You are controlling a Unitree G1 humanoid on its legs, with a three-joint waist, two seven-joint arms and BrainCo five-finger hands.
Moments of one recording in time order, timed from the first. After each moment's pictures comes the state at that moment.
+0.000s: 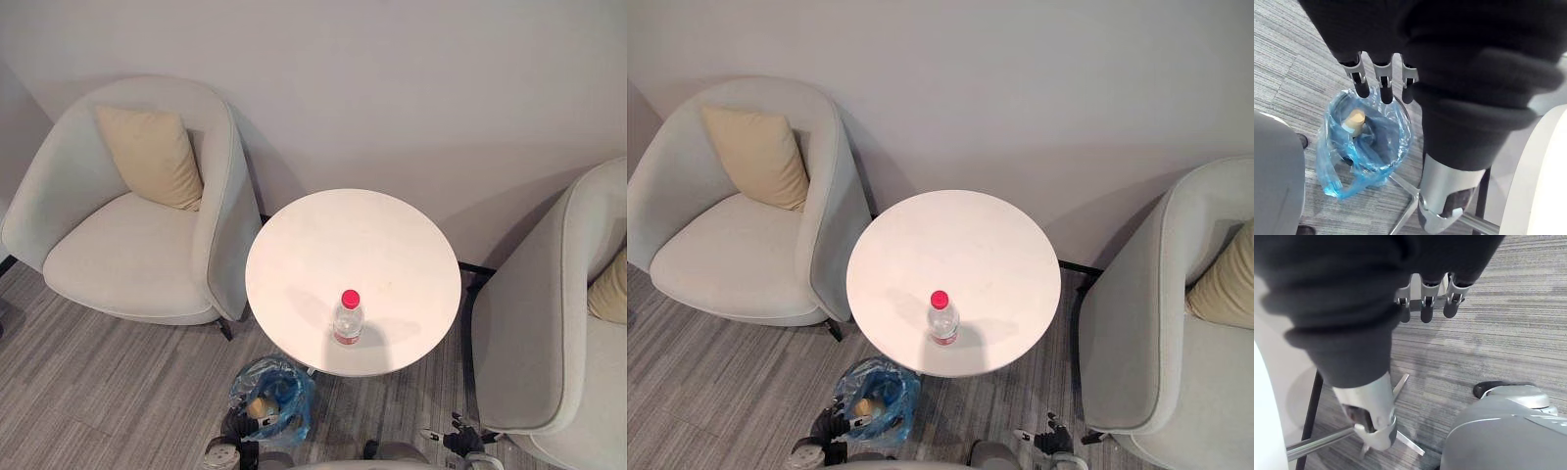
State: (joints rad) left arm 0.09 0.06 0.09 1.00 0.03 -0.14 0.07; right arm 0.13 -0.13 -0.19 0.98 -0.01 -0.10 -0.07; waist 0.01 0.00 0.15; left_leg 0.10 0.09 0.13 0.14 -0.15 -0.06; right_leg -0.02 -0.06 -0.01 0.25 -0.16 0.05
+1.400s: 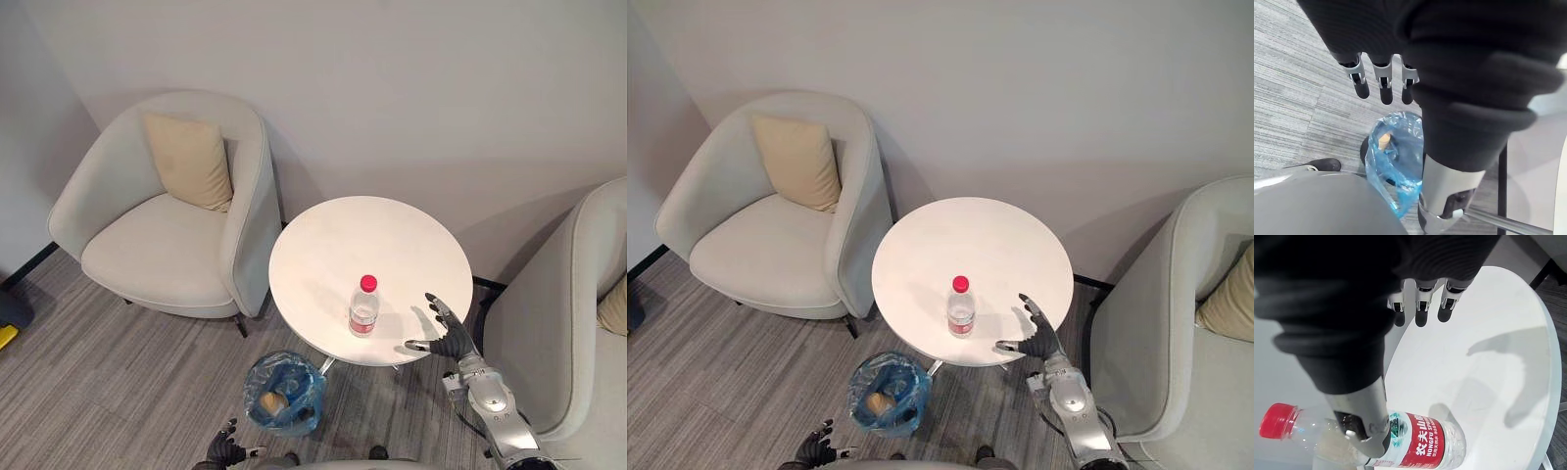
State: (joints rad) left arm 0.18 0.16 -0.04 1.01 0.06 -0.16 0.05; right arm 0.10 -0.32 0.09 0.33 -0.12 -0.23 -0.04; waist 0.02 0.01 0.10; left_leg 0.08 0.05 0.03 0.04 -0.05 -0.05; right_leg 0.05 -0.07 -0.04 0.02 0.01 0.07
